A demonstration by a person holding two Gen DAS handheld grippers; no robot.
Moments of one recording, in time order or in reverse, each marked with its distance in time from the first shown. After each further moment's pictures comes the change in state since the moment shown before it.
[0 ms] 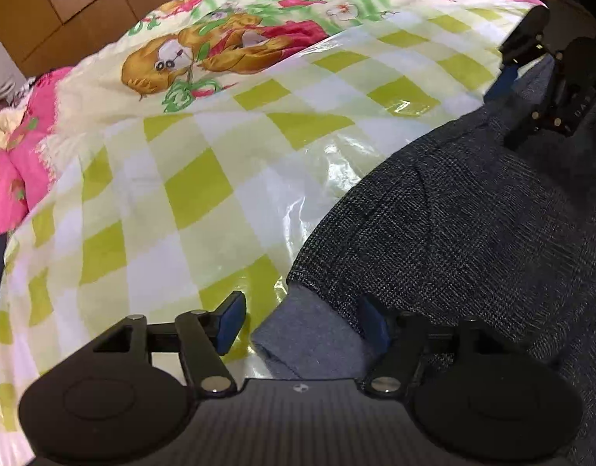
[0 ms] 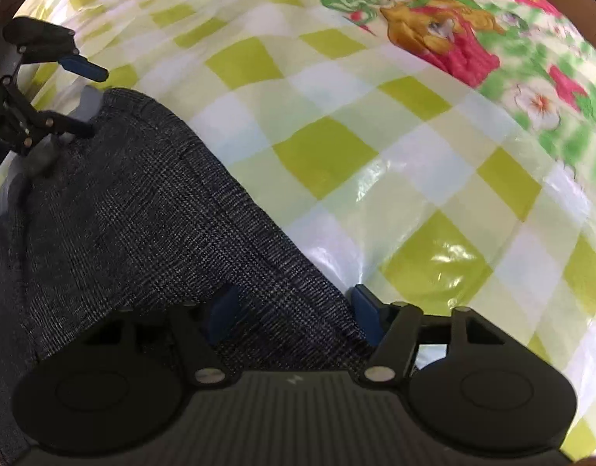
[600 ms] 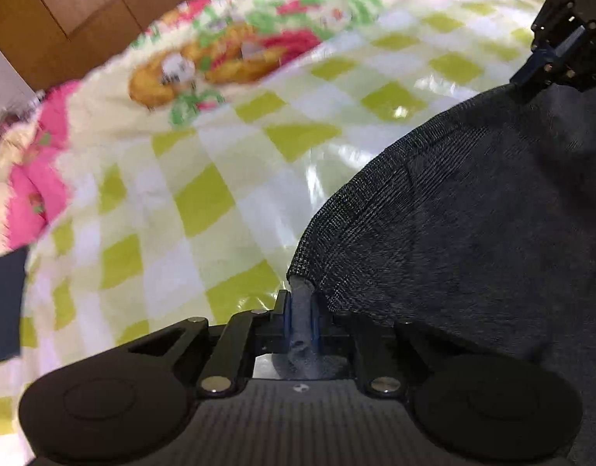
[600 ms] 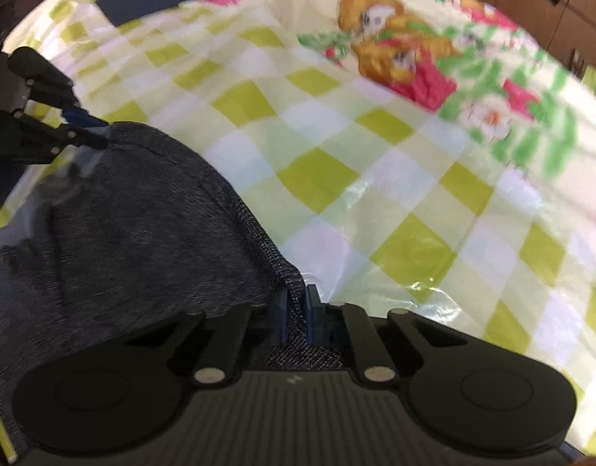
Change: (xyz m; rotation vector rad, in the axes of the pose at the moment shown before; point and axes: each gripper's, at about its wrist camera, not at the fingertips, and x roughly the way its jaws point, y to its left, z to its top) left arm -0.036 -0.023 0.002 0.045 -0.020 0.072; right arm -0.074 0.042 -0.017 0.021 -0.123 -0.118
